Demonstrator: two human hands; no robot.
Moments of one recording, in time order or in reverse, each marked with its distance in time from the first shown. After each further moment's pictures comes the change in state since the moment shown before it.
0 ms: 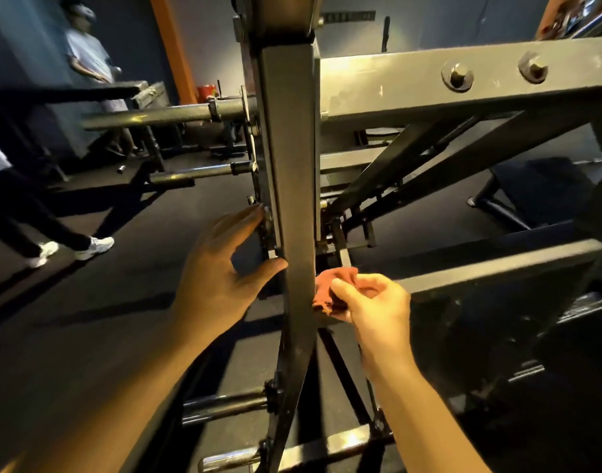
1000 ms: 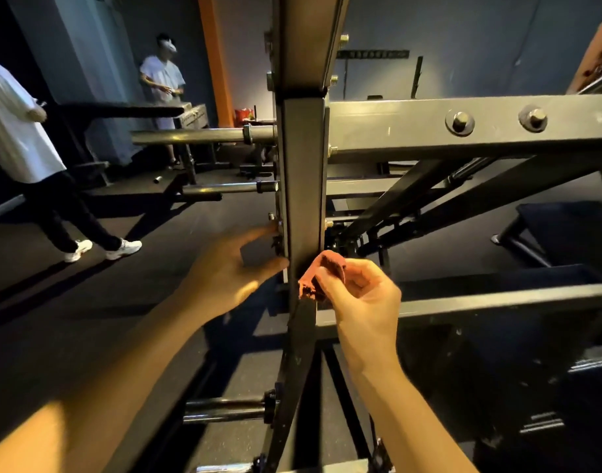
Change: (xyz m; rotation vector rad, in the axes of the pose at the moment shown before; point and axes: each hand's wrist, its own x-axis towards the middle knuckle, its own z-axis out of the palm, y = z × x) left_hand 0.011 0.029 -0.024 0.032 -0.147 -0.261; right_hand -0.014 -0.029 0.002 0.086 -0.258 -0.310
